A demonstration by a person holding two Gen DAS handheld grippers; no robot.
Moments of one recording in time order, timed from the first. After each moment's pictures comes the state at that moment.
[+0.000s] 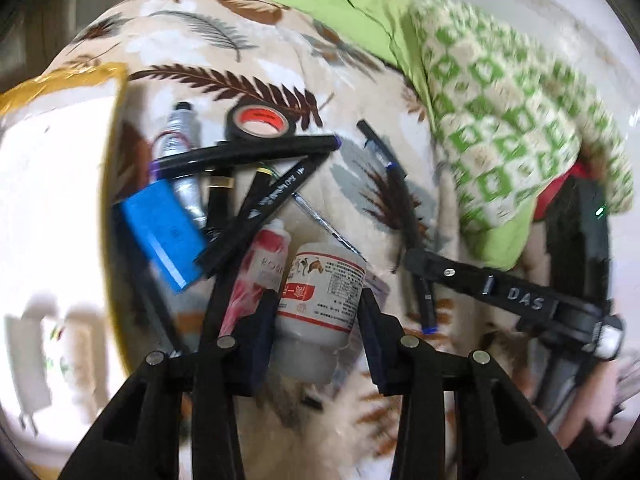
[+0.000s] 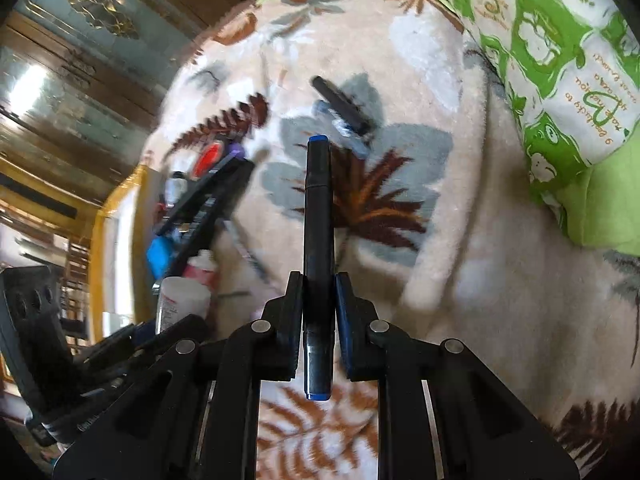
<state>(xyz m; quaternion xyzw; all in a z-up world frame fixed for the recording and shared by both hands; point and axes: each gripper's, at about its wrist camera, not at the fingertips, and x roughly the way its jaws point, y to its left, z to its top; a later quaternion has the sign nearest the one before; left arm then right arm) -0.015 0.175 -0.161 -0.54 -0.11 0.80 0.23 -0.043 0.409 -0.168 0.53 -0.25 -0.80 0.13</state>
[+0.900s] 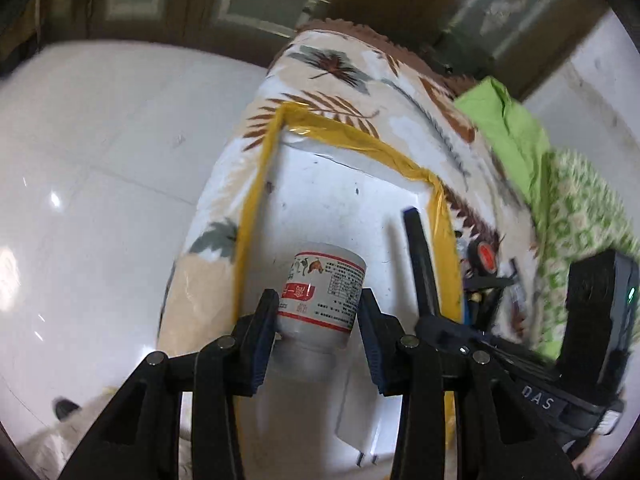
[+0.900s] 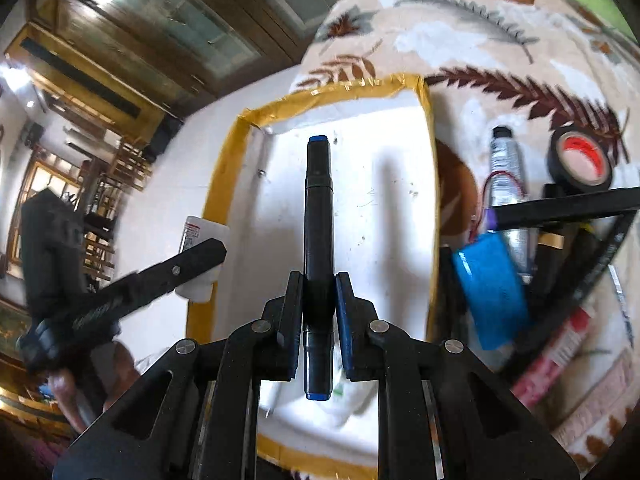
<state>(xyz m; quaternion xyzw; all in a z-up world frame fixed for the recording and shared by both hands) -0.052 -0.053 -0.147 -0.51 -0.18 0.84 0.05 -0.082 0.139 -0.145 0.56 -0.13 -0.77 0.28</state>
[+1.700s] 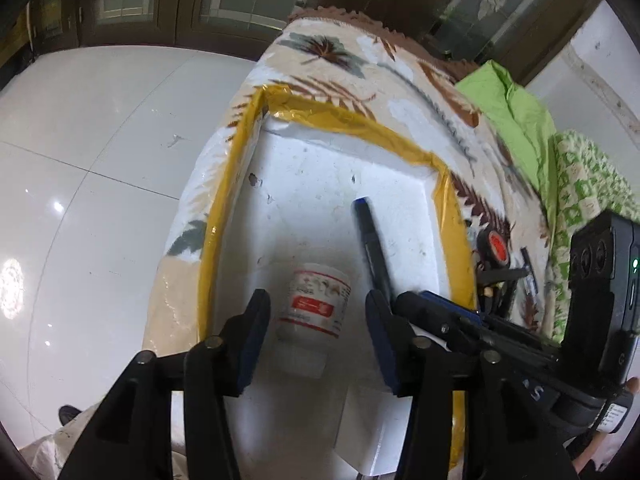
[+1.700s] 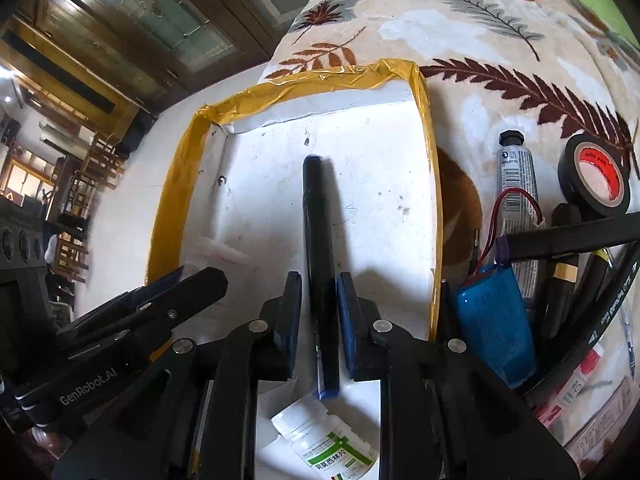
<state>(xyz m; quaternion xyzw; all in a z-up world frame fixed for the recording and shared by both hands) -0.058 -0.046 -0.156 -0.51 -0.18 0.84 0.05 -0.105 0.132 -0.161 0.56 -0.11 -0.78 0.26</state>
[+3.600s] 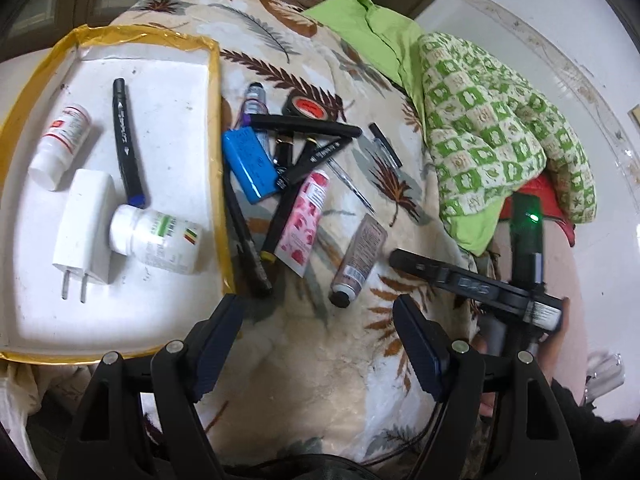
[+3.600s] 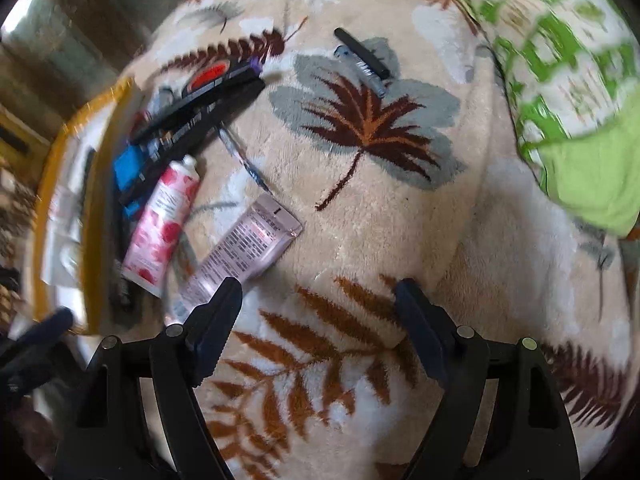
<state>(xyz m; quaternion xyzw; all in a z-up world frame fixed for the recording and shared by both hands) 0.051 0.110 -0.155 -0.53 -0.17 0.80 0.23 -0.007 0.384 -0.173 0.57 -0.13 -0.81 0.07</state>
